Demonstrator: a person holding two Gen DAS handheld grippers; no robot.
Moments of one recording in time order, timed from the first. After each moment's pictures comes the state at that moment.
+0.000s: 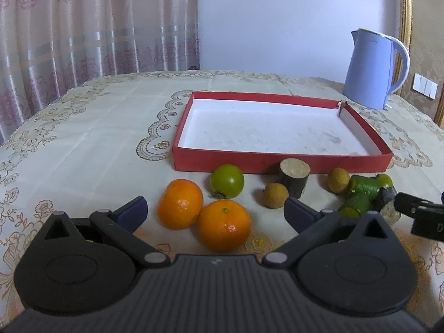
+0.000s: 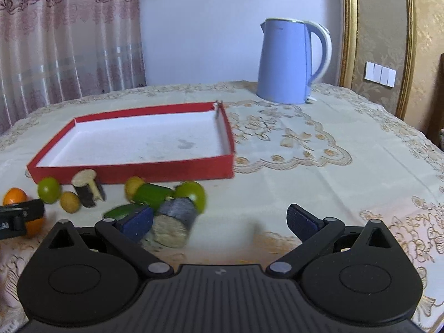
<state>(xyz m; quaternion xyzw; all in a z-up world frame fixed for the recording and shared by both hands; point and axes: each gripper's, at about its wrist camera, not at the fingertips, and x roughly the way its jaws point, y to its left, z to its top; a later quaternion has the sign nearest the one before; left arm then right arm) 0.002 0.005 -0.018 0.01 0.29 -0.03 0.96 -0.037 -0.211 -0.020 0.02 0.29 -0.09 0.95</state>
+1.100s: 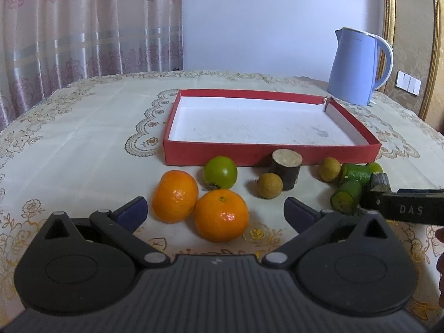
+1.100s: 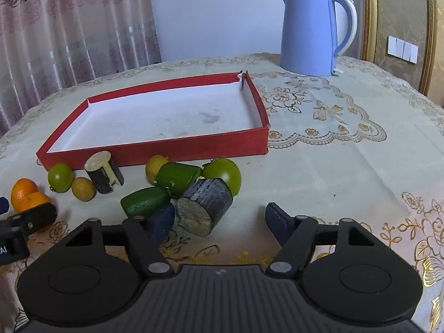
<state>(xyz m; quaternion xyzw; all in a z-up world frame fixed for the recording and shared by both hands) -0.001 0.016 -0.030 0.00 0.28 -0.08 0.96 -0.013 -0.198 -0.036 0.05 0.34 -0.05 0.94</state>
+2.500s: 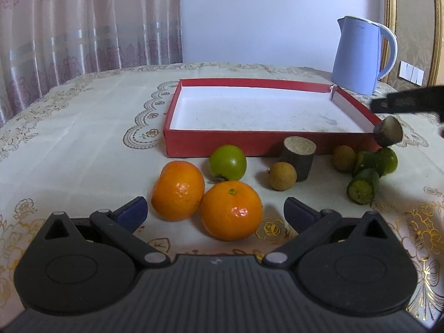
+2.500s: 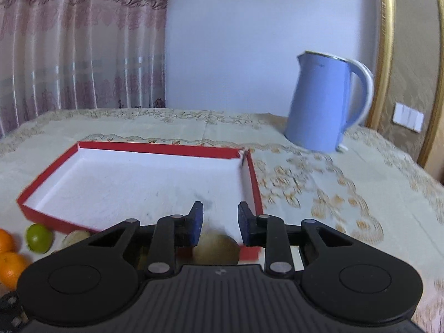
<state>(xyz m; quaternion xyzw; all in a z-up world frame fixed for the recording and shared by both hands) 0.013 0.019 -0.046 0.02 0.29 -0.08 0.95 0.051 -0.196 0.003 -0.04 0.25 -0.05 0.97</state>
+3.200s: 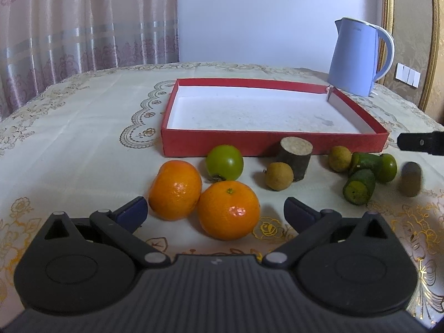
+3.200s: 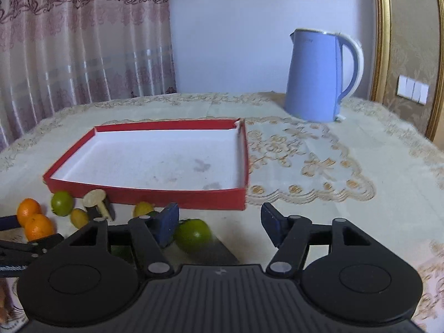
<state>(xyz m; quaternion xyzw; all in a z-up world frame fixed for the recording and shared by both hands) 0.013 0.020 -0.046 0.01 0.29 -0.08 0.95 -0.011 -0.231 0.000 0.02 0.28 0.00 0.96</state>
